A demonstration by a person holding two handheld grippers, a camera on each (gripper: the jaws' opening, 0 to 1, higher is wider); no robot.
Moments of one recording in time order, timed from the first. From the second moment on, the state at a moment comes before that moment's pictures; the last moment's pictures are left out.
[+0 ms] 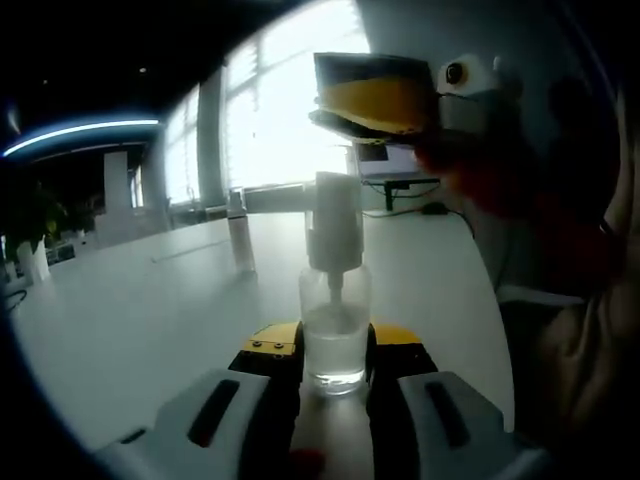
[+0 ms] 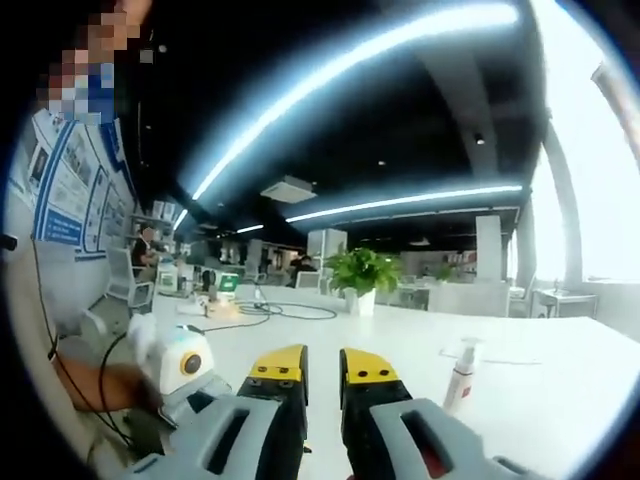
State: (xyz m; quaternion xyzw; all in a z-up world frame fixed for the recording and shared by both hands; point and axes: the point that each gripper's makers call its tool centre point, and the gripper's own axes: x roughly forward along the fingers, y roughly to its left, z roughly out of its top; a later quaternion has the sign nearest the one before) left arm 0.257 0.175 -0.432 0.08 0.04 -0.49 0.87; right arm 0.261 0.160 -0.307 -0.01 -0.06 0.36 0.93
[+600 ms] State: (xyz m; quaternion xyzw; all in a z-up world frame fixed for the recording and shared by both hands) left arm 0.257 0.175 -0.432 0.08 0.04 -0.48 0.87; right arm 0.268 0.123 -0.327 -0.04 -0.05 0.31 0.95
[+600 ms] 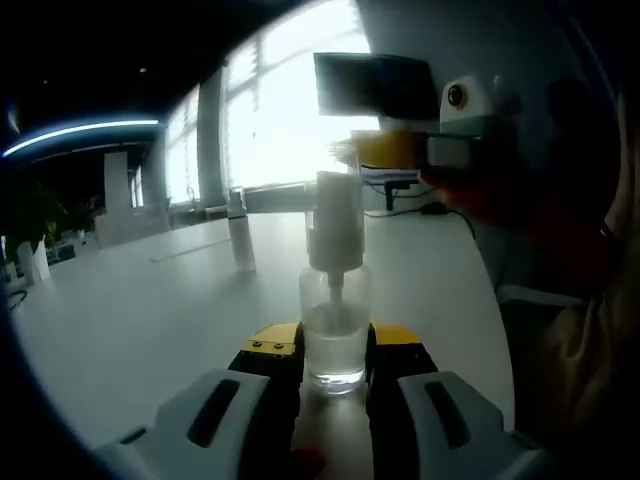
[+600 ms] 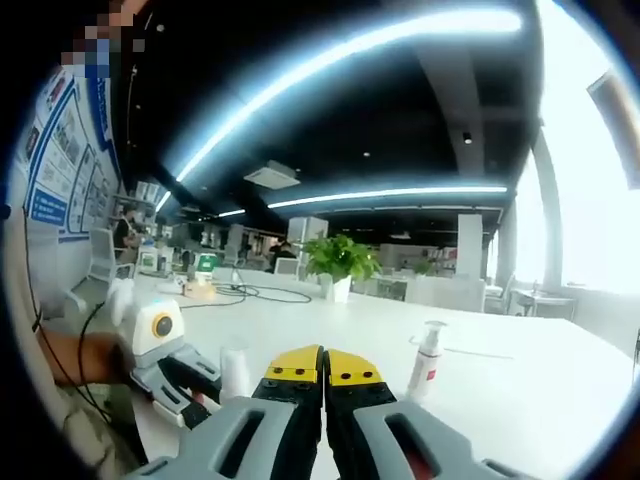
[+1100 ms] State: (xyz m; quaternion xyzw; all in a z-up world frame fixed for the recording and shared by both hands) left arm 0.257 0.175 -0.432 0.08 0.04 -0.48 0.87; right arm 0.277 0.100 -0.351 -0.04 -0.03 0.29 0.95
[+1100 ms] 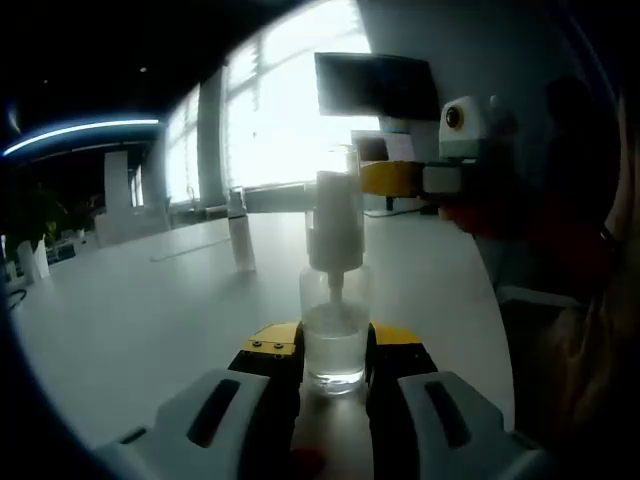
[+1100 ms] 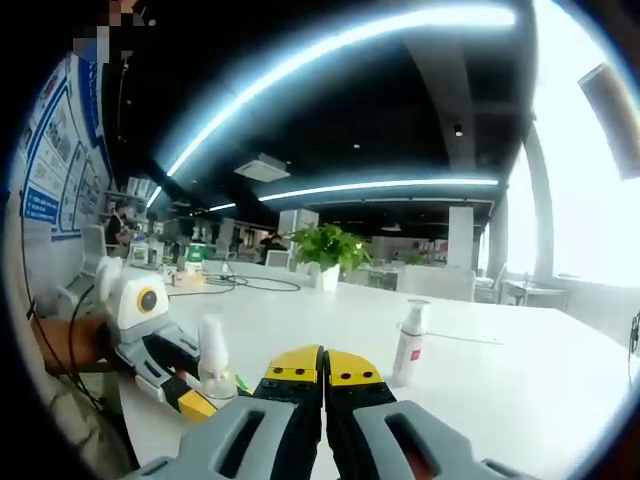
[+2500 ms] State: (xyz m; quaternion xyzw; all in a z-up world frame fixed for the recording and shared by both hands) left arm 0.257 0.175 -0.433 0.08 0.05 -0.48 0.87; right arm 0.279 0.079 -0.415 -0.05 0.02 0.29 0.95
